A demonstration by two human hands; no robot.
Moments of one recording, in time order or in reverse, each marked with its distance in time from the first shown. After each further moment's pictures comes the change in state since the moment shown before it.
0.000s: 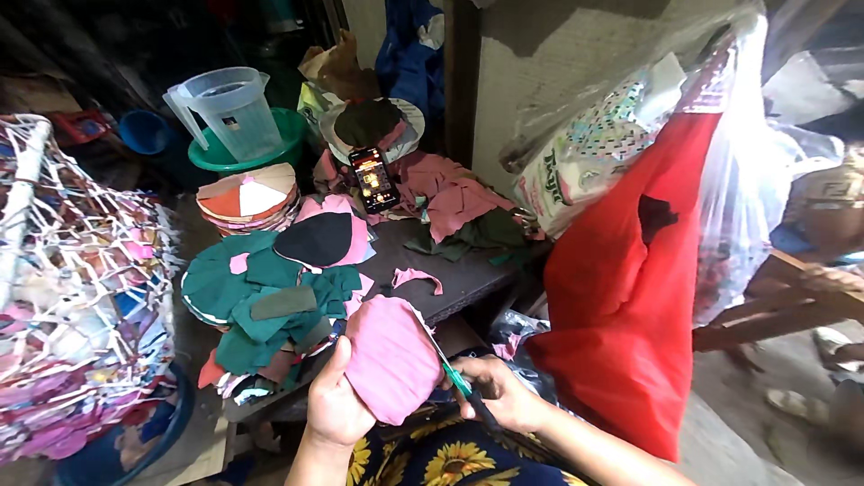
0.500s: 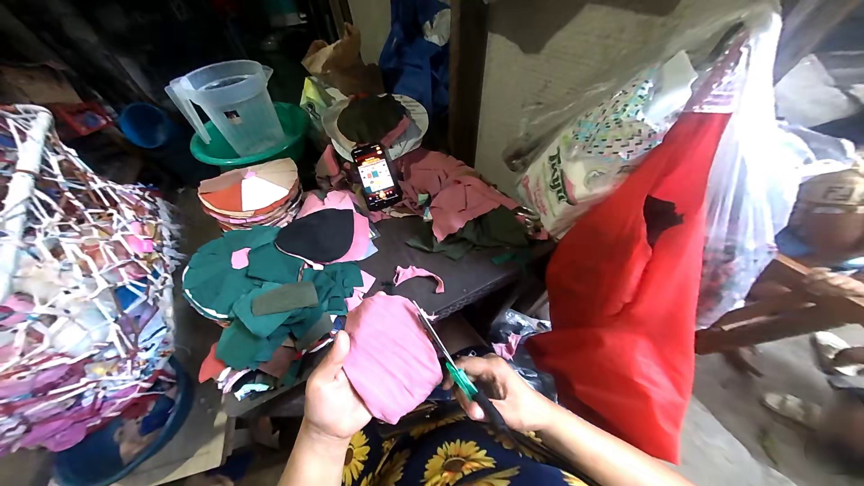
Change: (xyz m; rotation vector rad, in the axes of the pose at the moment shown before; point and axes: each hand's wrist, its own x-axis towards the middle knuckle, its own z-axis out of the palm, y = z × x) left_hand 0.001 0.003 -0.004 0.031 0.002 0.010; right_hand 0.000 0.002 -0.004 0.057 -0.052 -0.007
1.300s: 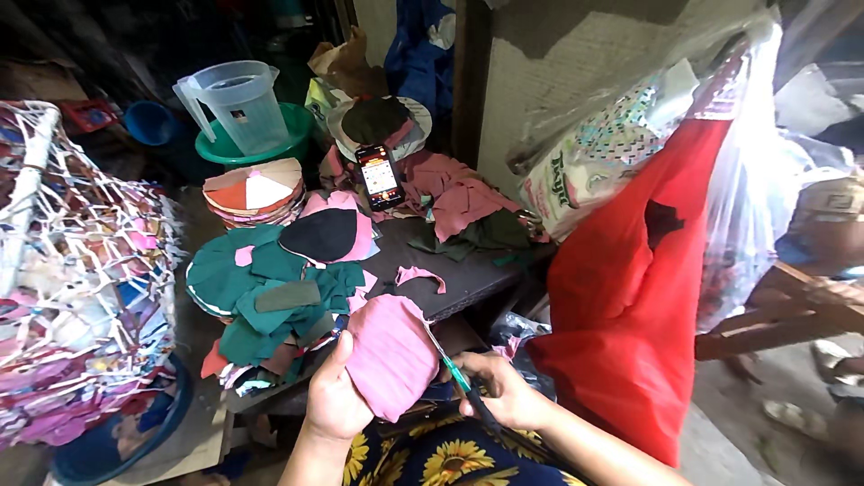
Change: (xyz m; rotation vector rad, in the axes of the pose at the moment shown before) left_hand -0.003 0.000 0.004 0.011 0.026 0.005; right_hand 0.004 -0.011 0.003 -0.170 0.058 0.052
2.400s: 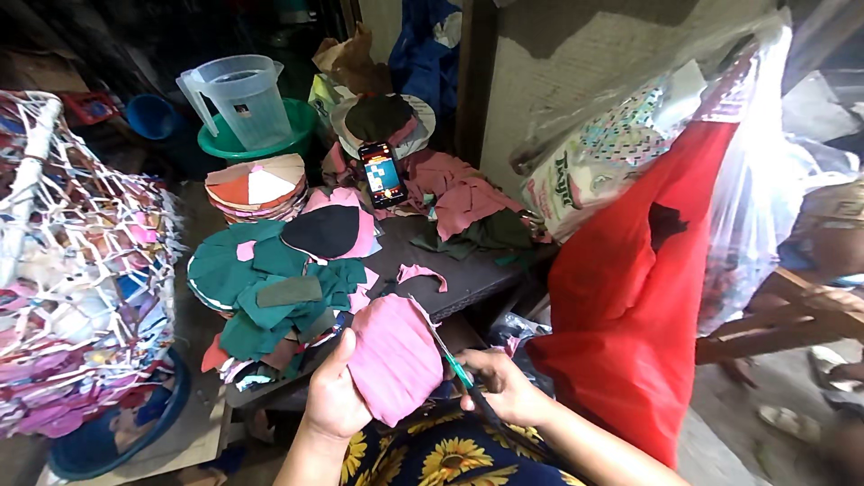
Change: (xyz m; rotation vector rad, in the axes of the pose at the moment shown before) left_hand -0.001 0.003 -0.002 -0.035 -0.053 -0.049; right_hand 0.001 0.008 -0.002 0.035 -0.006 -0.067
